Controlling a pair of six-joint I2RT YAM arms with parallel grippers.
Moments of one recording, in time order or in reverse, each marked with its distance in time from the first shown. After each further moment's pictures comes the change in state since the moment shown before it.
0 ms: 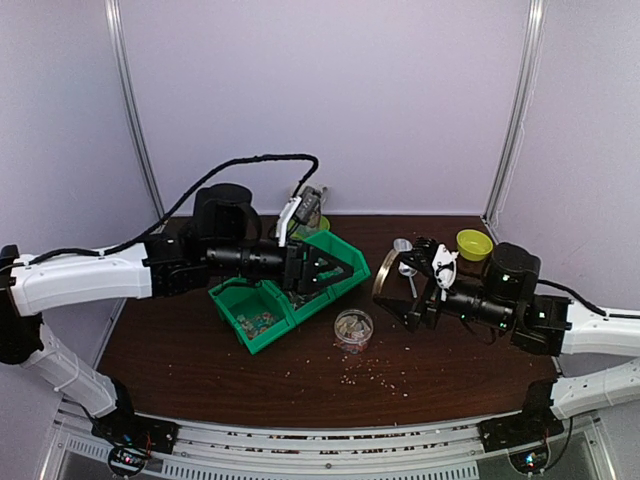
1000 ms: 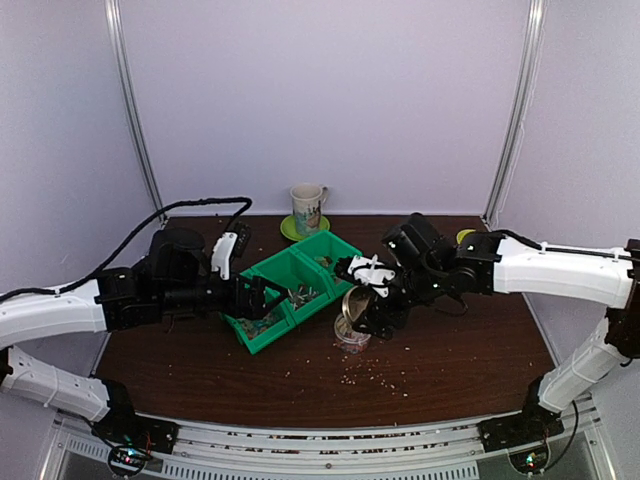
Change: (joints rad) left arm 0.063 -0.334 -0.348 -0.187 -0.430 -0.029; right arm -0.011 0.517 0.579 -0.851 0.017 0.034
